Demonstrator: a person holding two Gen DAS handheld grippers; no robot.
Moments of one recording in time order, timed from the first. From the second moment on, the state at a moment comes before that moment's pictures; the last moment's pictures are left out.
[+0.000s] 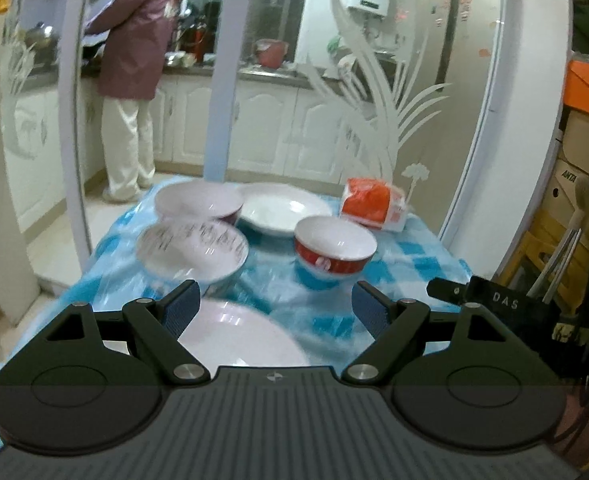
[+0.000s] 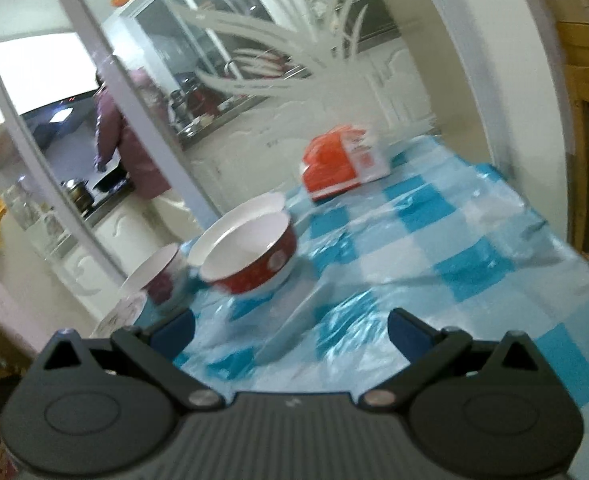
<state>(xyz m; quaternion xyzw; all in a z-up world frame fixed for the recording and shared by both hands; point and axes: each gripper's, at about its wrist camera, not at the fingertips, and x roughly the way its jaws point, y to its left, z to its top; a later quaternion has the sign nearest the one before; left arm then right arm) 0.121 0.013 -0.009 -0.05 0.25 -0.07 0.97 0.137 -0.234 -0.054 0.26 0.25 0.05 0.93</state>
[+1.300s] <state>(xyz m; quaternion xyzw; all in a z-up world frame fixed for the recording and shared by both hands) 0.328 -0.033 -0.081 -0.06 0.38 -0.06 0.92 0.307 -0.247 -0.084 0.38 0.31 0.21 0.85</state>
